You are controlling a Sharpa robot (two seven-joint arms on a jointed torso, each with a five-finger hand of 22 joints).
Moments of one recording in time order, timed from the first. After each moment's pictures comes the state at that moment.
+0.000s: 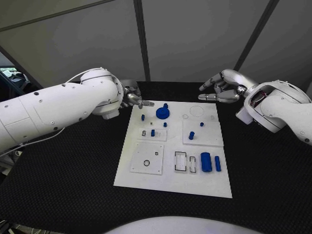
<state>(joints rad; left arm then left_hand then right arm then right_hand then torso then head) 1.29 -0.75 0.10 1.40 -1.18 0.10 -0.60 1.03 -0.09 0.09 0.29 0.13 0.85 0.07 0.61 0.62 1.32 0.00 1.24 1.10 1.47 -0.07 1.23 1.19 0.09 1.35 0.05 1.33 1.22 1.23 -0.81 0.10 1.45 -1.20 -0.25 -0.01 1.37 -0.05 -0.01 0.24 0.30 0.92 0.17 0.14 0.07 1.37 0.08 1.32 1.31 1.47 0.01 1.45 1.31 0.10 1.24 0.11 1.23 1.02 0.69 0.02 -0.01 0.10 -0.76</state>
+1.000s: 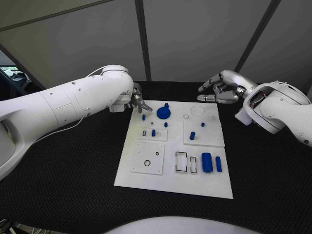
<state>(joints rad) 1.32 -0.53 0.02 1.05 -1.18 0.34 -0.60 1.09 -0.05 0.07 0.29 0.13 0.85 0.08 0.57 0.56 1.29 0.01 1.21 1.07 1.47 -0.06 1.21 1.16 0.09 1.33 0.06 1.31 1.19 1.23 -0.79 0.10 1.45 -1.20 -0.25 -0.01 1.37 -0.05 -0.01 0.24 0.32 0.92 0.17 0.14 0.07 1.37 0.08 1.32 1.31 1.47 0.01 1.45 1.31 0.10 1.24 0.11 1.23 1.02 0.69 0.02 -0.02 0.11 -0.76</state>
